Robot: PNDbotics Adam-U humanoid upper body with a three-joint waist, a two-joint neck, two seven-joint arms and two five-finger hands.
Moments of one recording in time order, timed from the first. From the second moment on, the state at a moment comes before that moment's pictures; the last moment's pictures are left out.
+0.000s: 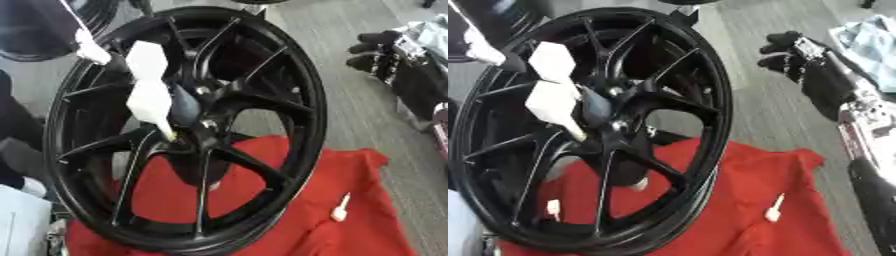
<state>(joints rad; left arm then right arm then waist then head) -1.28 0.53 -0.50 -1.27 -0.33 -0.23 -0.89 -0.24 -0.51 -0.18 -1.77 -0.34 0.16 0.31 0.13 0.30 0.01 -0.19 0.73</state>
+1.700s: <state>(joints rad) -1.27 0.48 -0.56 -1.17 -0.36 -0.27 -0.85 -0.25 -0.51 -0.18 -1.77 -0.34 0.16 0.31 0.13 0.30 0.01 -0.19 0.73</state>
